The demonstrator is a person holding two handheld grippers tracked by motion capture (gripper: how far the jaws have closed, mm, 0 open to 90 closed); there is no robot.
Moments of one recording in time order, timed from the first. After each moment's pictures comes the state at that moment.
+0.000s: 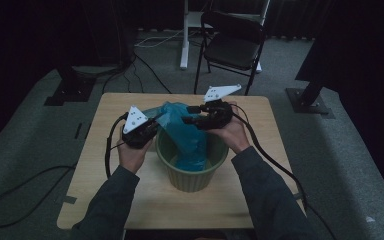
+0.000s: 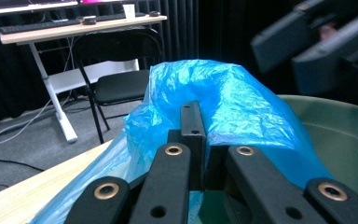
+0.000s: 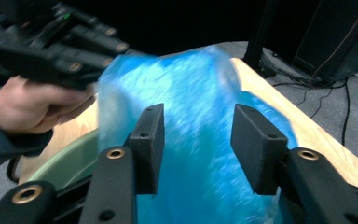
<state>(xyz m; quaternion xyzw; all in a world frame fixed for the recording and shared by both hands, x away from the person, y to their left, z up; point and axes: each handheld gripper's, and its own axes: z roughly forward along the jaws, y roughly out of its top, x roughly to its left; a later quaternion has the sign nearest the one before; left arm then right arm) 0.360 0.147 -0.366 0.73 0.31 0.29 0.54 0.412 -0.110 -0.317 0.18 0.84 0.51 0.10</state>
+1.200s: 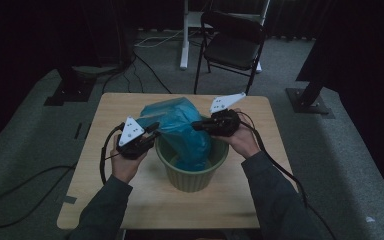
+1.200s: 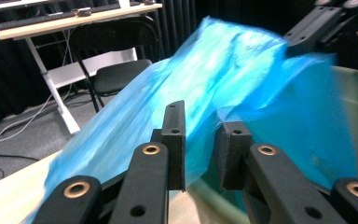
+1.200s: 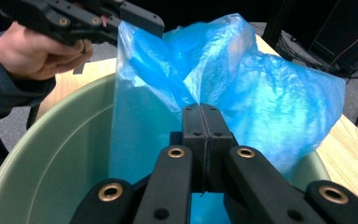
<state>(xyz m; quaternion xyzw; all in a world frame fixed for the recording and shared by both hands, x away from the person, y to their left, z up) 0.336 0.162 -0.378 0.74 0.30 0.29 0.52 0.402 -0.131 -0.333 0.14 0.87 0.47 0.09</state>
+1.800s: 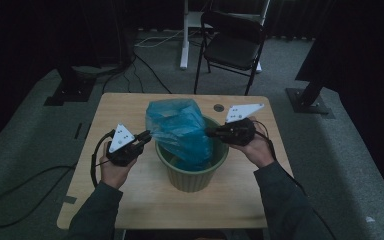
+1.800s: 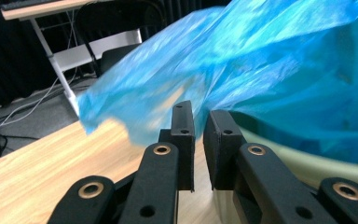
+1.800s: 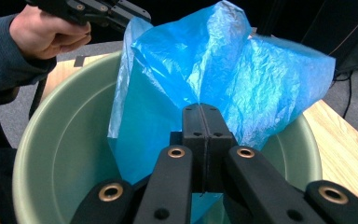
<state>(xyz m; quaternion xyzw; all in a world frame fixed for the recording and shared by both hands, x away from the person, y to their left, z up) 0.325 0.187 -0.393 0.76 0.31 0.29 0.49 0.377 -0.169 -0.339 0.14 0.86 0.48 0.11</state>
